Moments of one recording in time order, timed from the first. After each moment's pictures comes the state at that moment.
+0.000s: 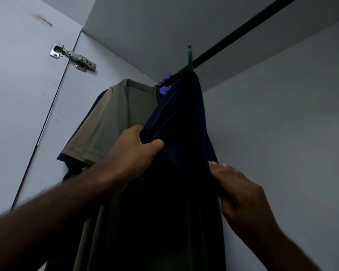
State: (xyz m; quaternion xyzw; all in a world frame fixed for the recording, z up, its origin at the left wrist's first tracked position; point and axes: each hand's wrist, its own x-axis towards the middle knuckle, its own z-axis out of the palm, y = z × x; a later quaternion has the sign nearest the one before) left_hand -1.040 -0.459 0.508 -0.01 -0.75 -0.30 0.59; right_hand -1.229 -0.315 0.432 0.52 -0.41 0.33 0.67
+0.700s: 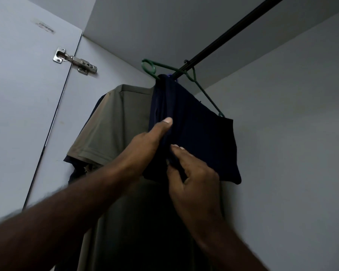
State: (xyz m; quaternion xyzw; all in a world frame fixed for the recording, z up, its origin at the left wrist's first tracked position) left_hand -1.047 -0.447 0.510 -0.05 -0.76 -0.48 0.44; right_hand -1.149 -0.373 0.440 0.50 -0.41 0.53 0.55
